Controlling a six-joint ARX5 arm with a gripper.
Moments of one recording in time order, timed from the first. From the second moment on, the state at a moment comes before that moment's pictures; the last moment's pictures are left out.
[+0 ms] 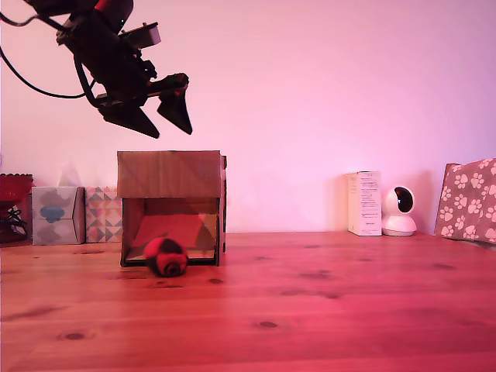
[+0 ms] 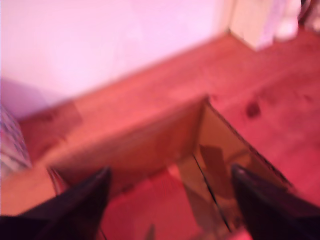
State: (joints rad) arm -0.29 1.87 1.61 -0.33 0.20 0.09
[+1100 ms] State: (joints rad) arm -0.31 1.35 0.78 0.16 0.32 0.05
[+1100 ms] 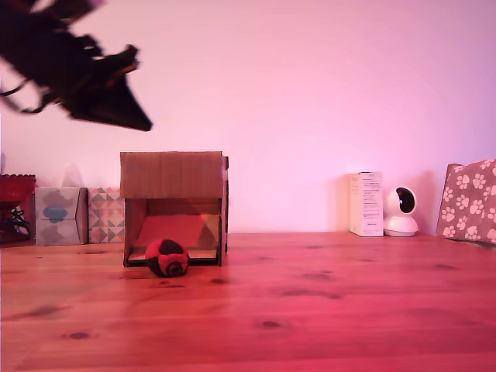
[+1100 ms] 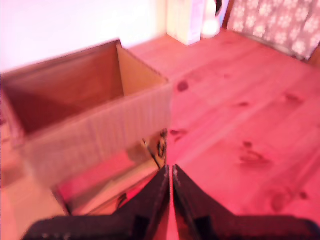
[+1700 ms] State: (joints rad) arm -0.27 1.10 0.48 0.32 0.29 -0.01
